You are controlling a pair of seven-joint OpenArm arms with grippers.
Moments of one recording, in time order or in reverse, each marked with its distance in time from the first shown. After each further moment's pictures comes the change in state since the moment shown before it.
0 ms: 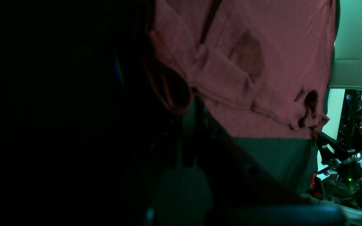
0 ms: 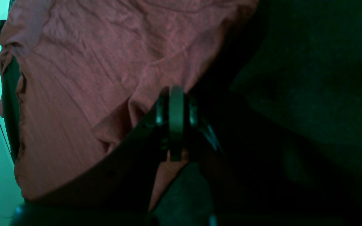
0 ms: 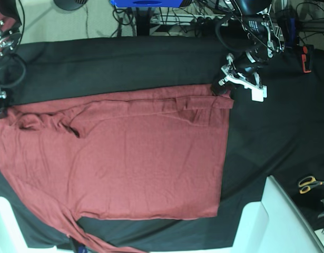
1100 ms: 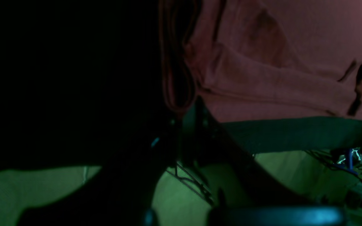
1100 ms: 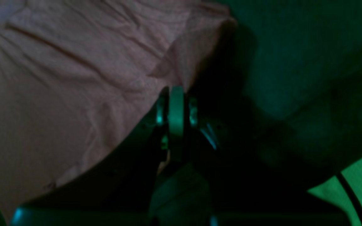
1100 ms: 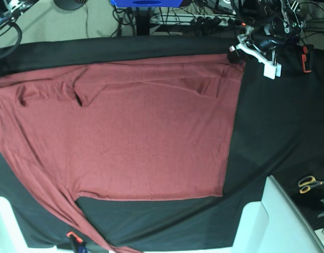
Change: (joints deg) left arm 14.8 -2.3 -0.3 19.8 0.7 0.4 9.2; right arm -15.3 -7.4 5.5 29.6 0.3 0.5 -16.5
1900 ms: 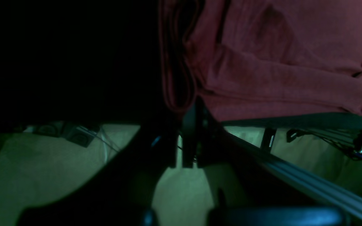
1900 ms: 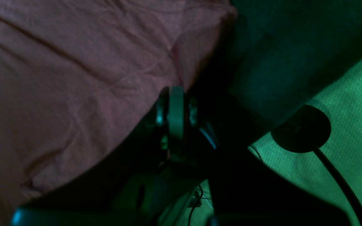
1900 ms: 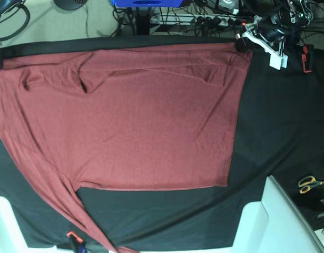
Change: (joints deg) left arm 5.4 -1.7 0.0 4.1 0.0 -0.2 0.0; right arm -6.6 -3.0 0.0 3.8 0.2 0.2 -0.1
